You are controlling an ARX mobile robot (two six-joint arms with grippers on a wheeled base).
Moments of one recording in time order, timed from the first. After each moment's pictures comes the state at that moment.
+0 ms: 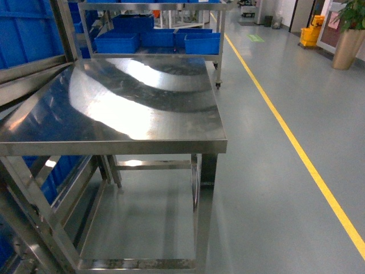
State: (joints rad) left arm -0.10 0.66 0.19 0.38 -0.24 -0.05; right arm 0.00 0.00 0.01 -0.01 0.00 0.00
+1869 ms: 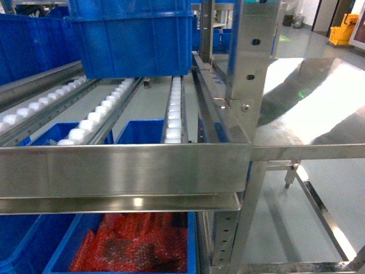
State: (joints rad) left arm -0.10 0.66 0.19 0.38 -0.24 -0.05; right arm 0.00 0.00 0.01 0.00 0.00 0.00
